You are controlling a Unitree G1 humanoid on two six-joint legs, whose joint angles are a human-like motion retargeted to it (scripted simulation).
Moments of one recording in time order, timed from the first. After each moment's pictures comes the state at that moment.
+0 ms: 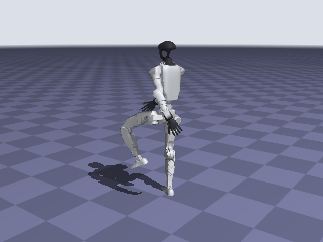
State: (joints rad) left arm 0.40 0.15 0.60 1.70 0.01 0.18 -0.16; right arm -0.44 -0.03 0.15 0.98 -0.10 0.05 0.26; waist 0.01 -0.06 0.15; left_leg -1.02 0.27 0.36 1.52 0.09 0.22; right_leg 0.05 -0.09 -0.42 0.21 -0.16 -0.08
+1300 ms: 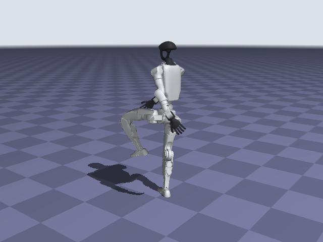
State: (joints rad) left arm 0.39 0.16 0.48 1.70 0.13 0.19 -0.25; right arm -0.51 -0.04 0.13 0.98 -0.12 0.09 0.27; waist 0.13 -0.07 0.21; left_leg -1.20 0.28 0.45 1.68 -0.02 0.26; right_leg 0.04 -0.05 -0.32 0.23 -0.16 -0.15
